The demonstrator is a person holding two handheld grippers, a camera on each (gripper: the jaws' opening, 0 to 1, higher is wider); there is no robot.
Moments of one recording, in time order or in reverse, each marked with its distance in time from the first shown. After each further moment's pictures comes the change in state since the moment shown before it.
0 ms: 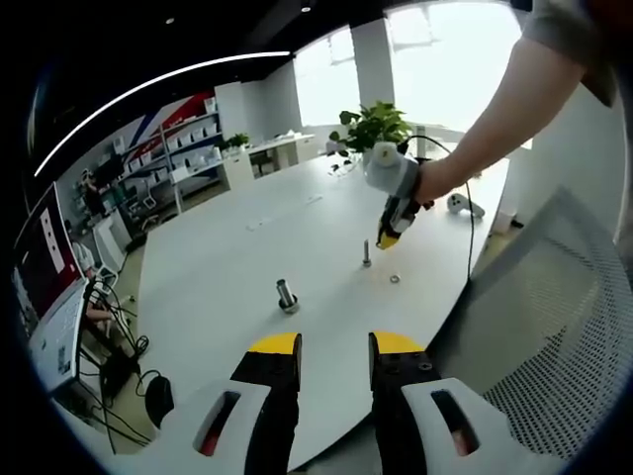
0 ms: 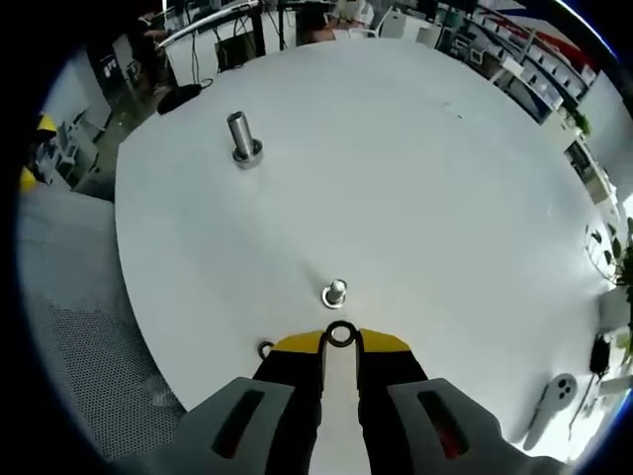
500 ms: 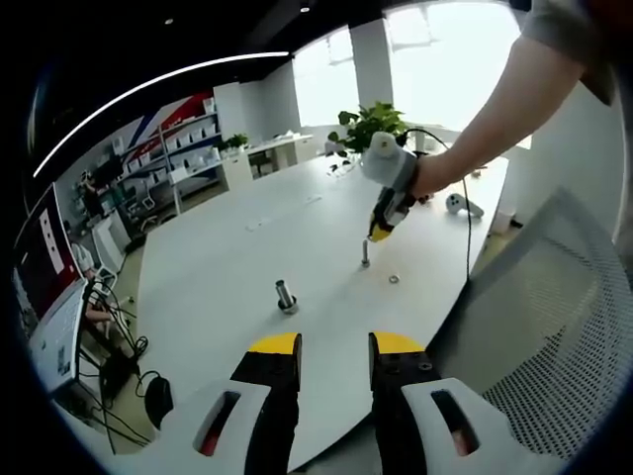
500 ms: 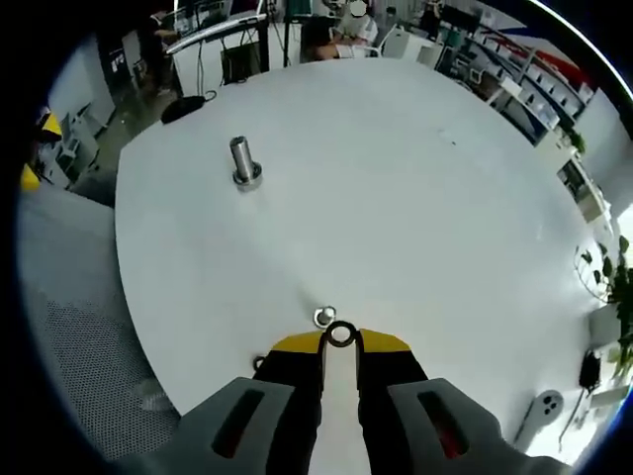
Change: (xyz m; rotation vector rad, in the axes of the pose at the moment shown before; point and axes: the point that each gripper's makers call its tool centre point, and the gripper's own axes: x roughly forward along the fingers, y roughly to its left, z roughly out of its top) left arm 0.000 0.000 0.000 0.002 0.001 -0.004; right arm -0.006 -0.006 0.018 -0.038 -0.059 -0.027
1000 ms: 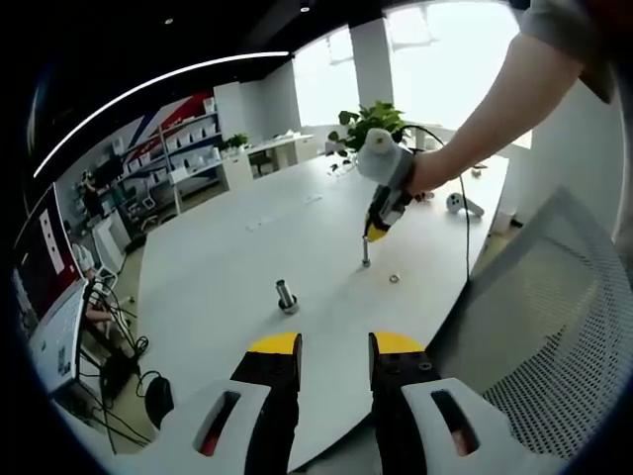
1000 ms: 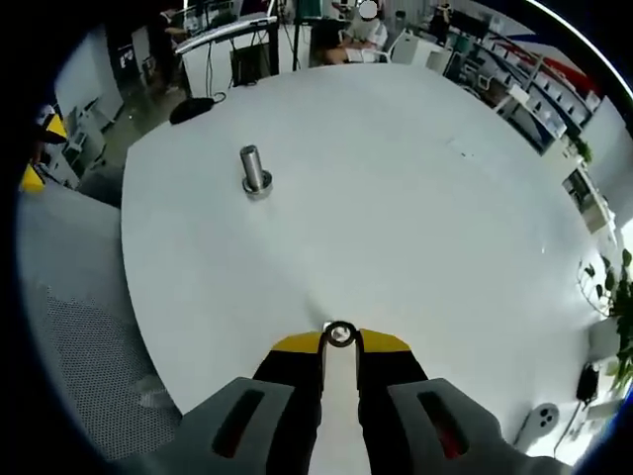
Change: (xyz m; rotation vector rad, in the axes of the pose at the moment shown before) left arm 0.000 0.000 0.000 0.001 -0.001 0.001; right arm 0.001 0.010 0.013 -0.039 -0.004 0.024
